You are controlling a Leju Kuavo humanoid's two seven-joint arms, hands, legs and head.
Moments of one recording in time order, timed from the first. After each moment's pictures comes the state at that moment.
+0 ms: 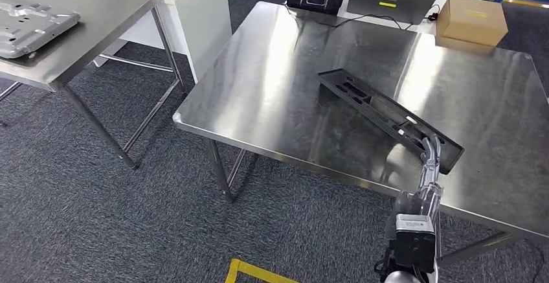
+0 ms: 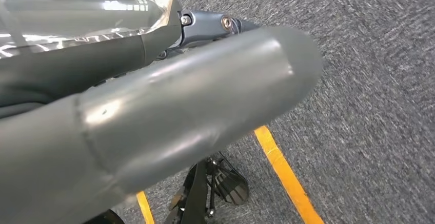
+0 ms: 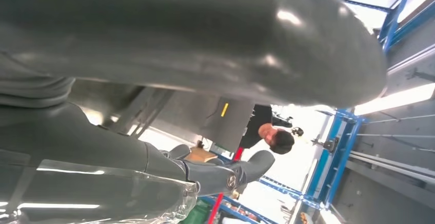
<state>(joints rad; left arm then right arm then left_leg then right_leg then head) -0.13 -0.18 1.47 -0.21 -0.60 0.30 -0.24 0.12 0.26 0.28 -1.74 0.61 -0.30 -0.48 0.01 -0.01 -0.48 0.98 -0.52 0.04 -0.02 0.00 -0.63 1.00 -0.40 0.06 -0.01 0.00</state>
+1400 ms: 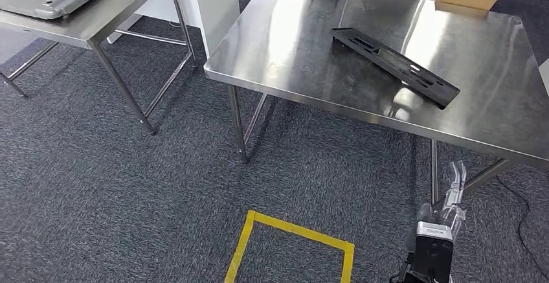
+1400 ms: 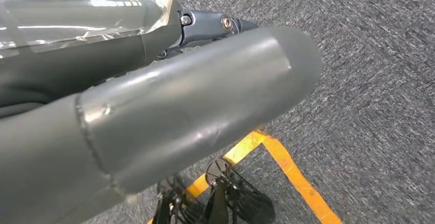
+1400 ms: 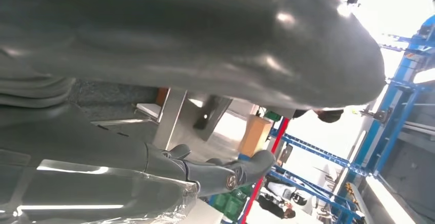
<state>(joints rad) -0.13 -0.16 1.42 -0.21 -0.67 0.19 -0.24 0.16 0.25 0.14 -1.68 0.57 -0.36 -0.51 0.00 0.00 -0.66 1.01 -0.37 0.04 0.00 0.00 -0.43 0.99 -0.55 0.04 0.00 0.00</state>
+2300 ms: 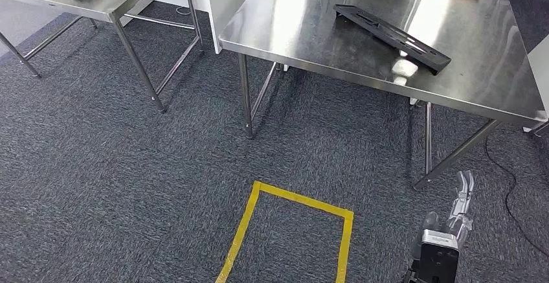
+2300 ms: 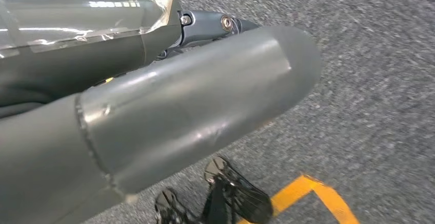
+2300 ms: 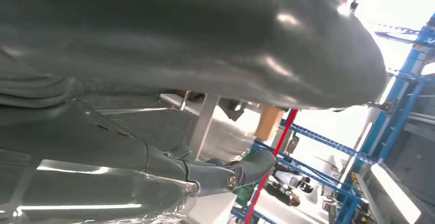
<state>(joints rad) -0.12 -0.15 1.40 -0.21 -0.67 0.19 -0.24 0.19 0.24 0.14 -1.67 0.53 -0.40 -0.53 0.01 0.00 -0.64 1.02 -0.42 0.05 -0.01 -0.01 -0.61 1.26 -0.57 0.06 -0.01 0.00</state>
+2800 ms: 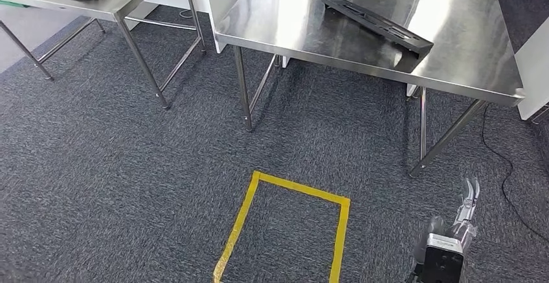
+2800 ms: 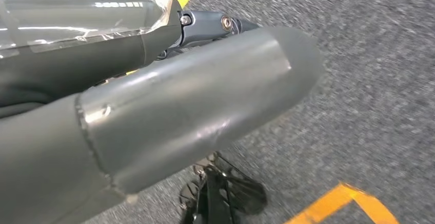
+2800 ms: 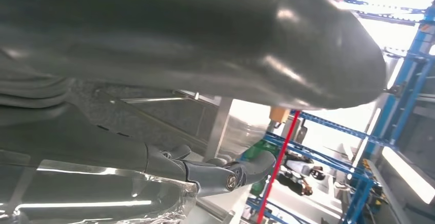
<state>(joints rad) -0.11 -0.14 1.39 -0.20 -0.70 0.17 -0.23 0.22 0.21 0.14 -1.65 0.47 -0.47 -0.53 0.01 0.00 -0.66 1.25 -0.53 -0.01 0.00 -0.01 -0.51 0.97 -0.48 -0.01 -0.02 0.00</state>
